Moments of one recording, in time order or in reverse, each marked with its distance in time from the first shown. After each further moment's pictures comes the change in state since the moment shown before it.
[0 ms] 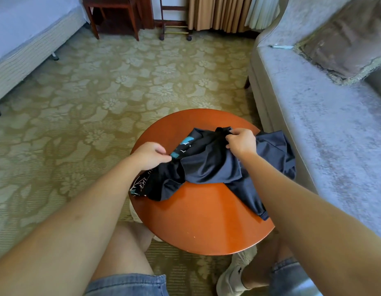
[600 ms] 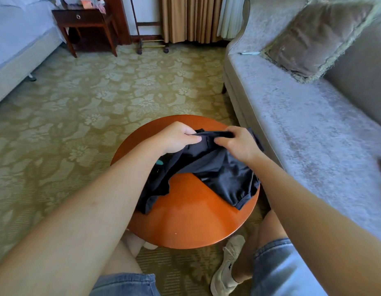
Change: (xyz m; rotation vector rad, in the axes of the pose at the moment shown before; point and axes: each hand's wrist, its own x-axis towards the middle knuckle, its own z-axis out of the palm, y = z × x) left_hand -0.031 0.136 0.025 -0.006 -0.143 0.401; right_hand -0.064 -0.009 -0.091 -0.045 -0.094 -0.237
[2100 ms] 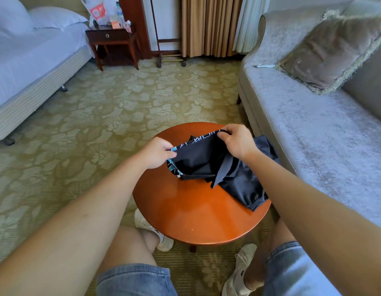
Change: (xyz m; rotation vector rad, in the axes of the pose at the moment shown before) left_hand -0.062 -0.072 -0.032 0.082 0.215 -0.111; right_hand -0.002 -0.040 0.028 -0.089 0.038 -0.112
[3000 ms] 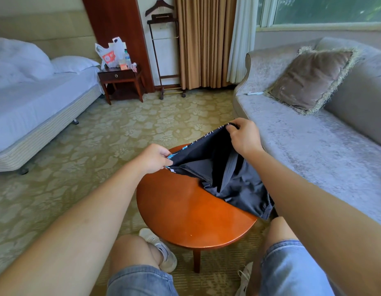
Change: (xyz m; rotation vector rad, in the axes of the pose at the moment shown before) left_hand -0.062 0.060 -0.026 -0.039 0.097 -0.022; right_hand -0.035 -0.036 -0.065 0.073 0.328 -0.079
